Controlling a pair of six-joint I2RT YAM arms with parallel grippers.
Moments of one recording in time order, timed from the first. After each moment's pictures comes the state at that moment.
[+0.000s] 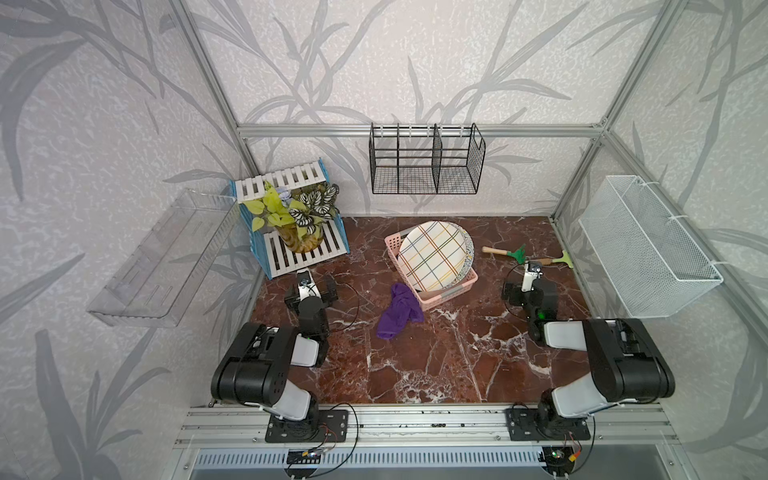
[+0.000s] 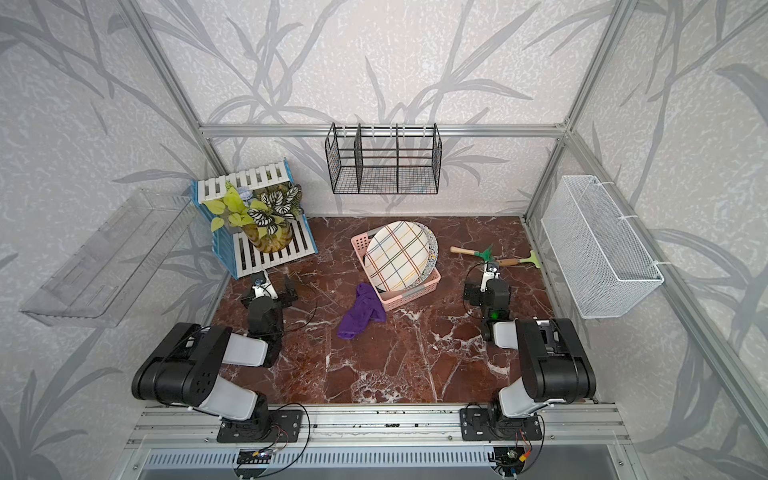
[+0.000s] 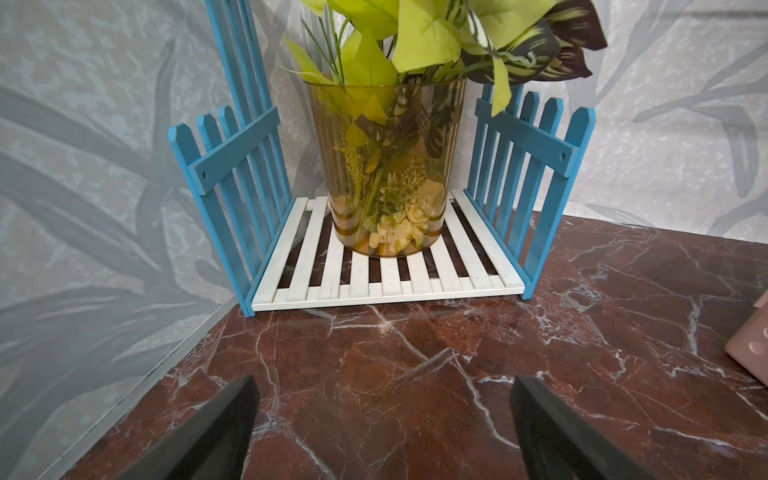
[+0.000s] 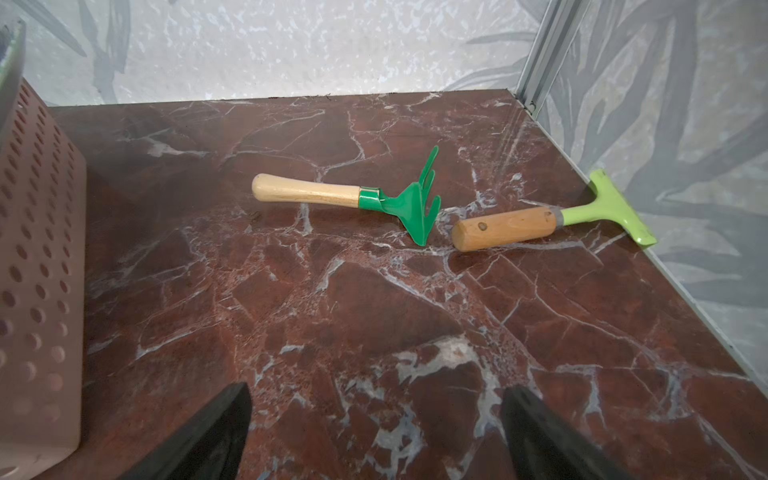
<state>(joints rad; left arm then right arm) -0.08 1.53 0.22 1.17 -0.46 -0.04 0.01 1.54 0.39 0.72 0.11 0.06</state>
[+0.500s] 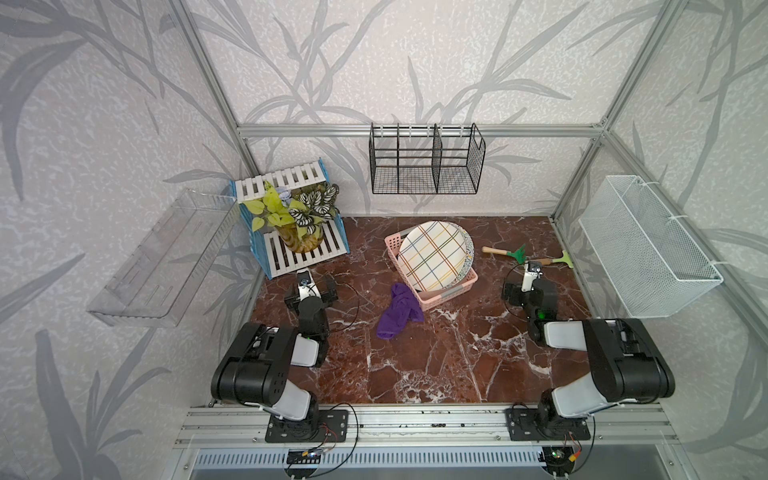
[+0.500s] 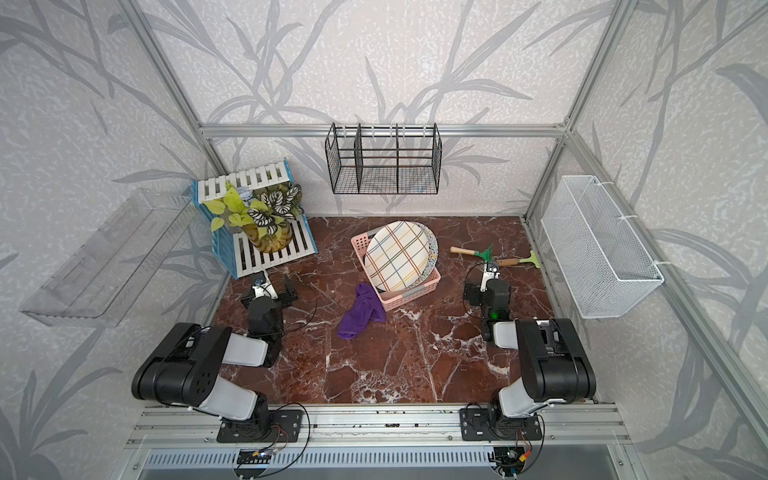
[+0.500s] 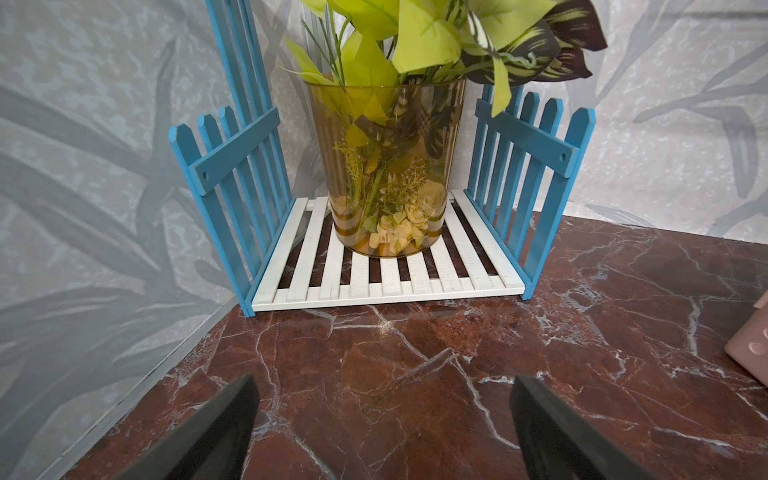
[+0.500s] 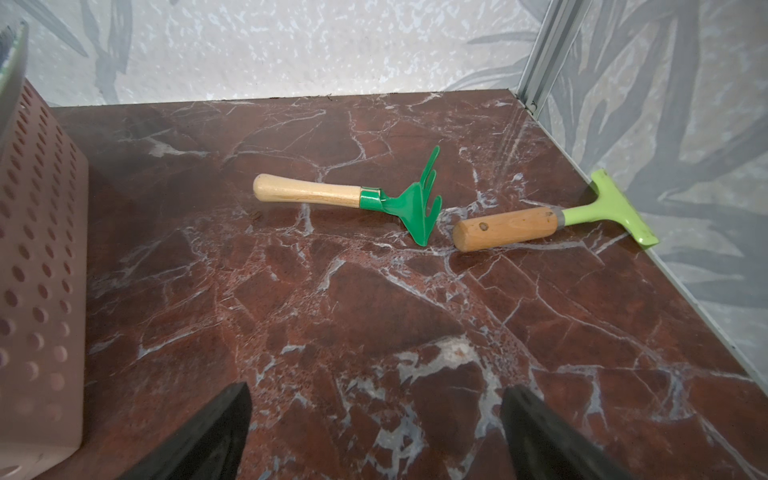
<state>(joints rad) -0.08 1.51 0.22 1.16 -0.45 -0.03 0.01 1.52 0.40 0.68 0.11 0.06</state>
